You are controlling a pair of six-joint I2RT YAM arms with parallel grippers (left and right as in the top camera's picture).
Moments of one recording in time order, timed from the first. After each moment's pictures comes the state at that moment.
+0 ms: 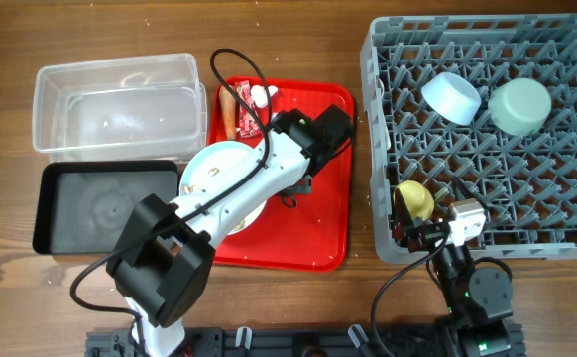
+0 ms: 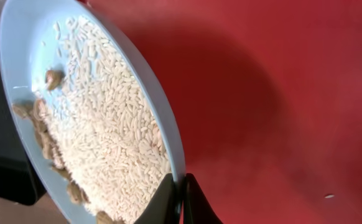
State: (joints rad) left arm -0.76 1.92 1.52 -1.27 -0.33 -0.76; right arm 0.22 0.02 0.01 0.00 0.01 0.01
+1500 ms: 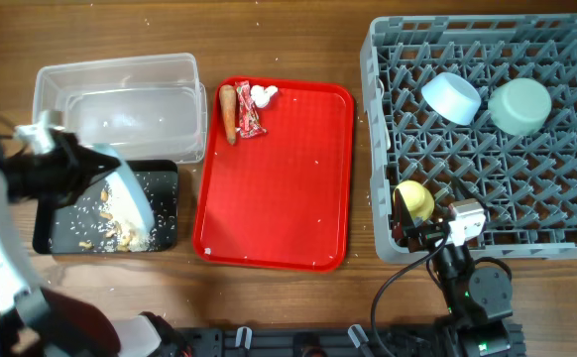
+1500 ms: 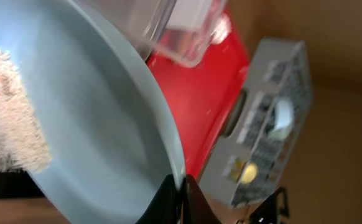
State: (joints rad) left arm 0.63 1.51 1.38 -1.42 0.80 0.02; right arm 0.22 0.02 0.01 0.00 0.01 0.01
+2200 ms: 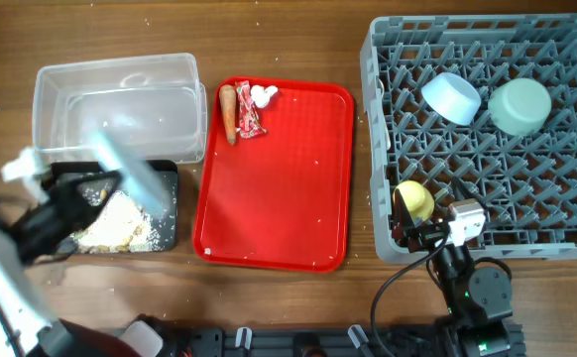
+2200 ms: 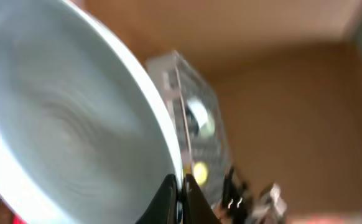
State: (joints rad) left arm 0.79 1.34 1.06 -1.48 1.32 0.65; right arm 0.22 0.02 0.01 0.00 0.02 0.01
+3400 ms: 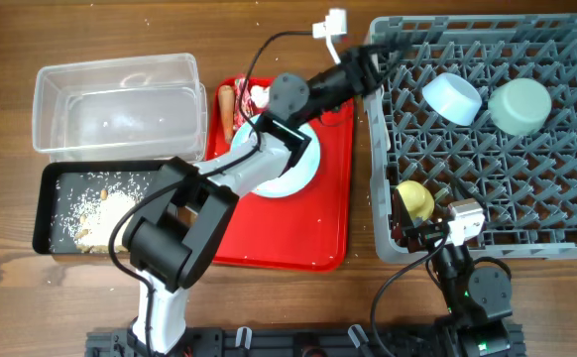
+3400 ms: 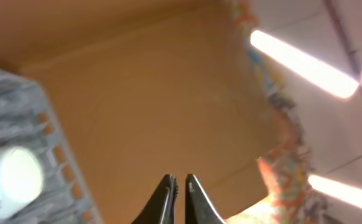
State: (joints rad) left arm -0.62 2.07 1.32 1.13 0.57 -1.47; right arm 0.22 0.02 0.01 0.00 0.01 0.01
